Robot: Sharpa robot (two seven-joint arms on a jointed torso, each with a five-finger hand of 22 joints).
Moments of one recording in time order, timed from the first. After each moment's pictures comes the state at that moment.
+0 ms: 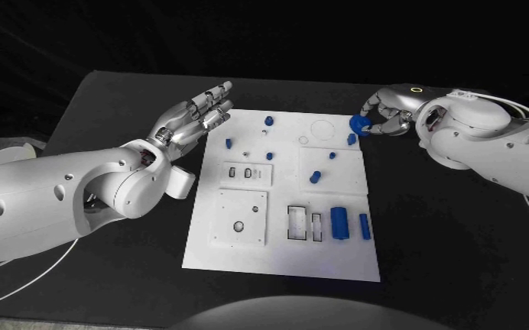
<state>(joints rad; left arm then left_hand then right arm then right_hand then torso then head) 1.28 -1.04 -0.22 1.74 -0.16 -0.29 0.51 1.36 0.26 -0.19 0.28 0.57 0.23 0.00 0.04 0.03 0.03 0.04 0.11 0.02 0.03 0.11 0.01 0.01 0.17 0.05 0.25 0.04 0.02 1.34 -0.89 -0.14 1.38 -1.65 -0.22 -0.18 1.34 -0.12 0.20 0.23 0.26 0.93 0.07 0.16 0.27 1.47 -0.03 1.57 1.31 1.47 -0.09 1.57 1.31 0.06 1.46 0.02 1.35 1.31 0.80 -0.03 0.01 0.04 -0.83</state>
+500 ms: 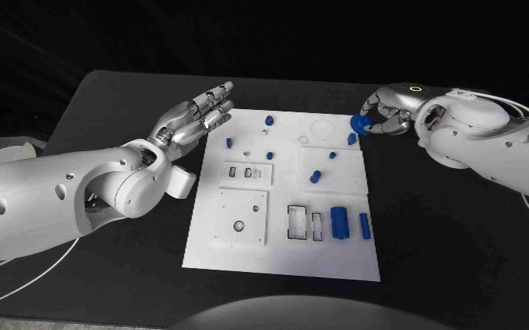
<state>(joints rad) 1.28 -1.03 -0.22 1.74 -0.16 -0.29 0.50 1.36 0.26 -0.19 0.28 0.58 0.23 0.00 0.04 0.03 0.03 0.04 0.11 0.02 0.03 0.11 0.01 0.01 0.17 0.06 0.25 0.04 0.02 1.34 -0.89 -0.13 1.38 -1.65 -0.22 -0.17 1.39 -0.13 0.23 0.16 0.34 0.97 0.08 0.17 0.27 1.47 -0.03 1.57 1.31 1.47 -0.09 1.57 1.31 0.06 1.46 0.02 1.34 1.31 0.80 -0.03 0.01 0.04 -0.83</state>
